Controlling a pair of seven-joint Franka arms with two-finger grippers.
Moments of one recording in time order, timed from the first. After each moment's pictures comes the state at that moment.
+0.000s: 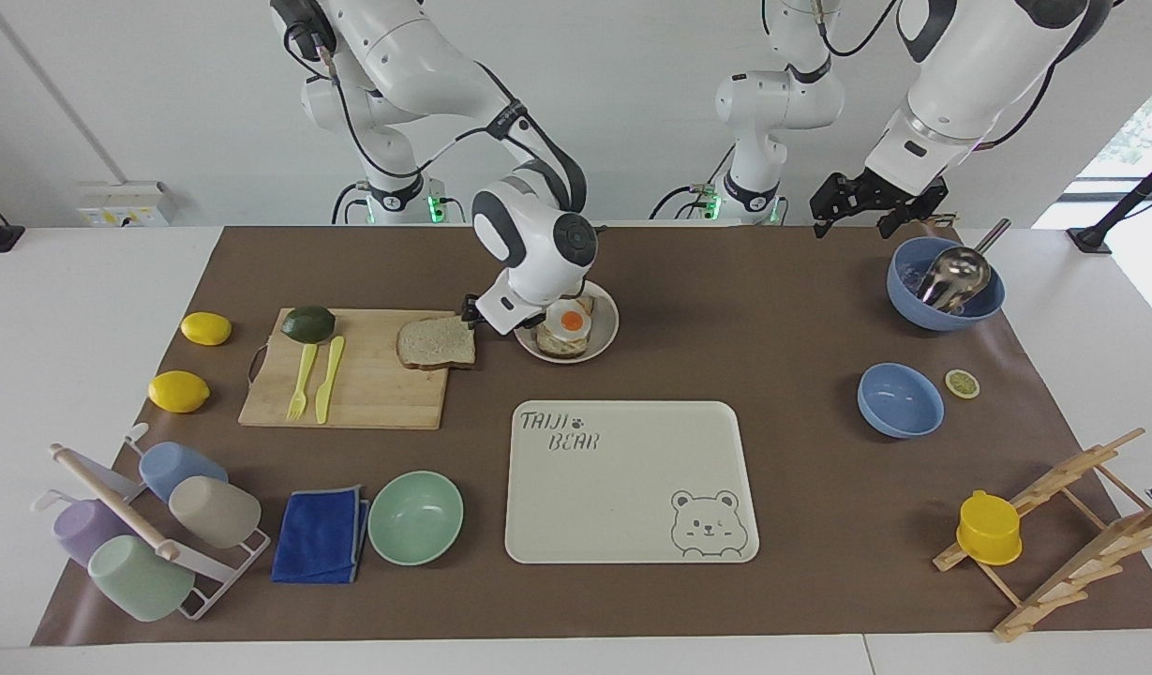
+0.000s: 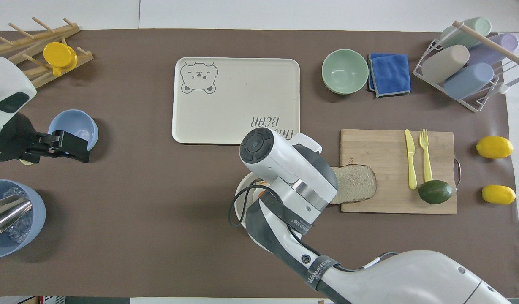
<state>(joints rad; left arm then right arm) -0.12 -0.04 -0.06 -1.61 -0.05 1.42 -0.11 0.16 0.37 0.46 -1.89 -0.40 1.70 0.70</state>
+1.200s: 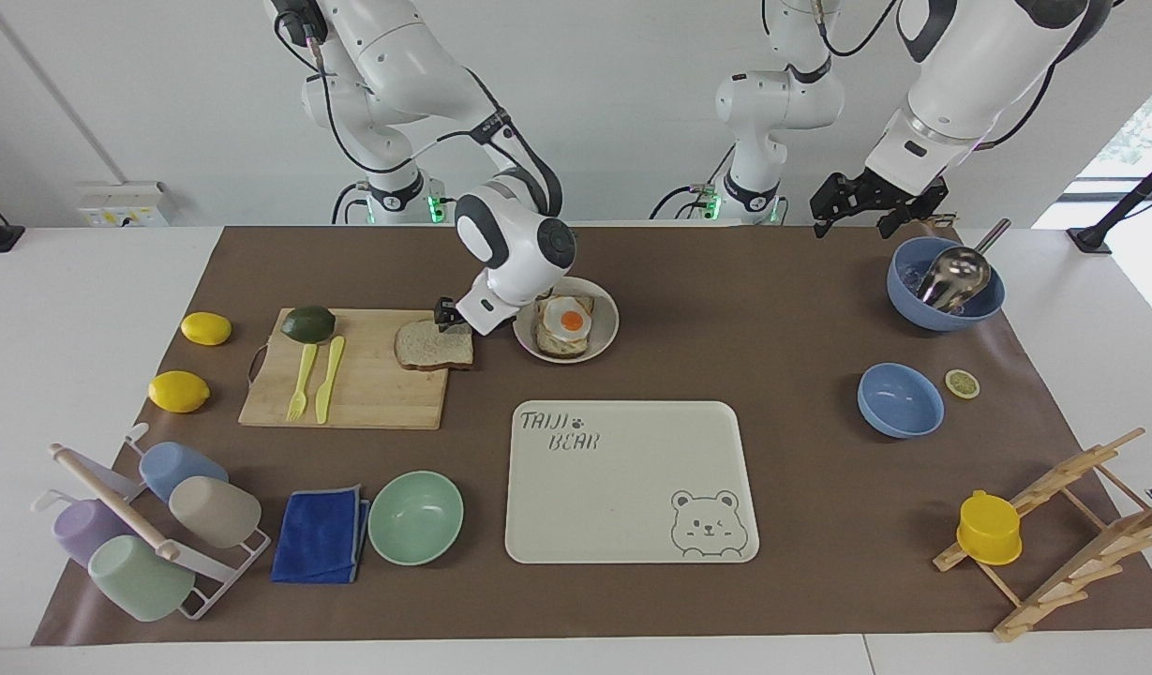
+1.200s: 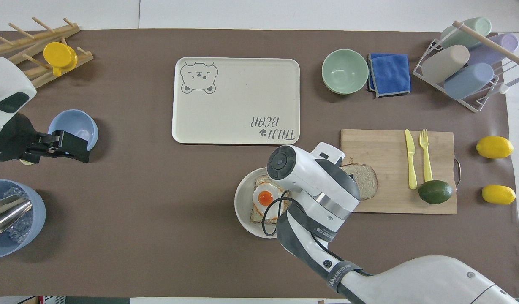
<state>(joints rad) -0.12 -0.04 -0.06 -1.61 -0.05 1.42 -0.11 0.14 0.31 0.46 -2.03 -0.48 1.76 0.67</state>
